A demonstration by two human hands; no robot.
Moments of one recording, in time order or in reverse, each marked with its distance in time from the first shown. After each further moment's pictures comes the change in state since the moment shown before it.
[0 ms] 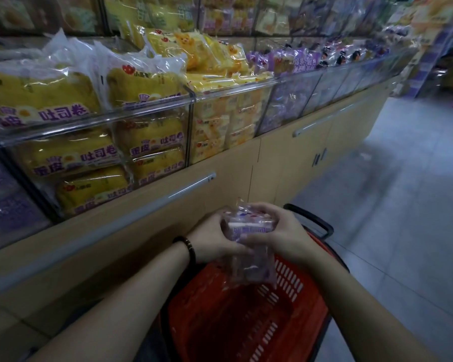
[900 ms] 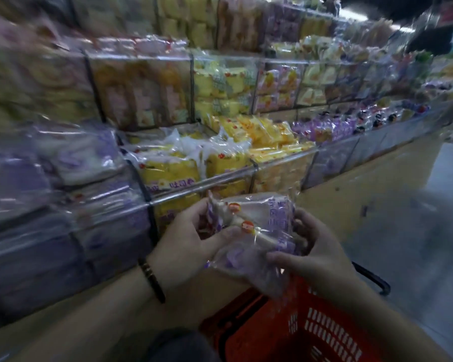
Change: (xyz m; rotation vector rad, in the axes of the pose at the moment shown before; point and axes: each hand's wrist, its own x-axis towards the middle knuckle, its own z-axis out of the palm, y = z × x) left_hand -0.166 0.136 -0.089 0.207 0.456 0.355; right_hand -0.054 -0.126 0.052 0.246 -0.007 -0.404
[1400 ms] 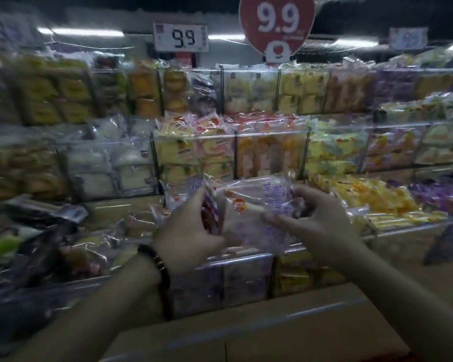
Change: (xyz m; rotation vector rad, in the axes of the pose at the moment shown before) left_hand -0.068 0.101 -0.196 0.395 0.343 -0.026; right_hand 0.085 -0.140 0.175 -0.264 -0.173 -0.370
